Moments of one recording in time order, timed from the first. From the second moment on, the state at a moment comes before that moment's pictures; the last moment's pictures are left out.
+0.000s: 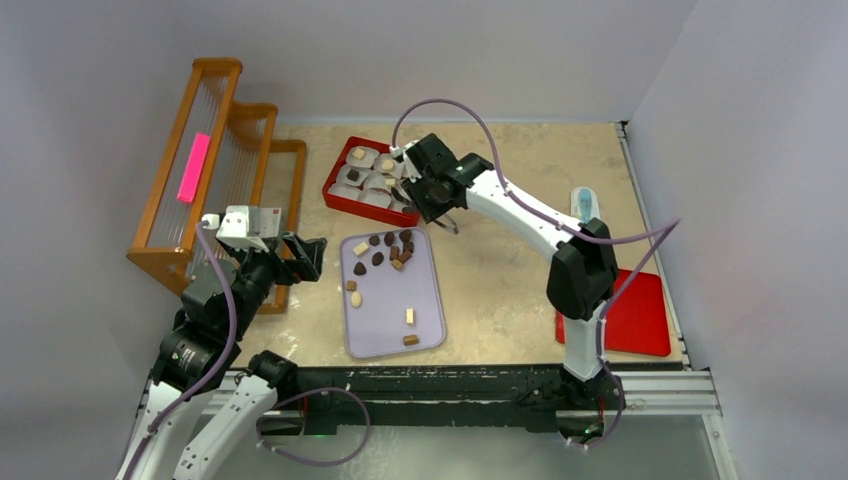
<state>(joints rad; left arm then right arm) -0.42 0.42 0.85 -0.59 -0.17 -0.34 0.73 1.95 1.80 -0.84 0.11 0.03</state>
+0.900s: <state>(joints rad) -0.42 0.44 0.85 -0.59 -0.16 -0.34 1.02 1.55 1.40 -0.91 0.13 0.27</state>
